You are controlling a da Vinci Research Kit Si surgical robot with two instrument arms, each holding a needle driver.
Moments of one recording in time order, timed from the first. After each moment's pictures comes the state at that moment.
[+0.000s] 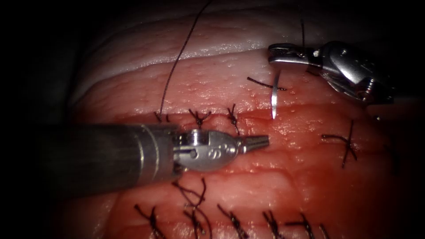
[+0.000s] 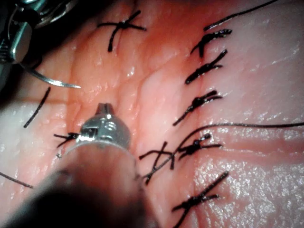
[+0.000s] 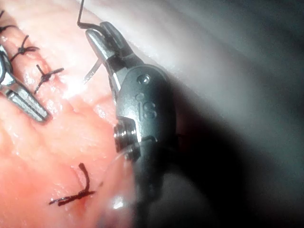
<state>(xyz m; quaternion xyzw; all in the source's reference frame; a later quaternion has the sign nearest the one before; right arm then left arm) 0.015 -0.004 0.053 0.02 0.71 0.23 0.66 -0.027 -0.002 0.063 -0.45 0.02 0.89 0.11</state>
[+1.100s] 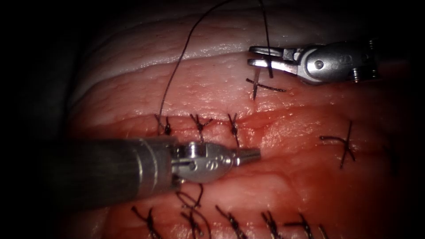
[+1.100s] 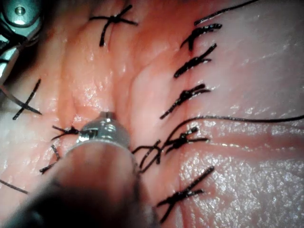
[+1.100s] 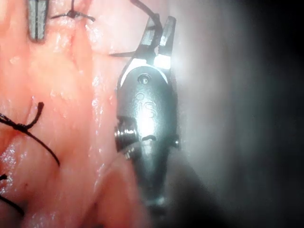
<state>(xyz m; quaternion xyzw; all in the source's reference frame) 0.019 -0.006 0.056 -0.09 0.69 0.09 0.71 -0.027 -0.005 0.064 -0.43 -0.02 0.90 0.10</state>
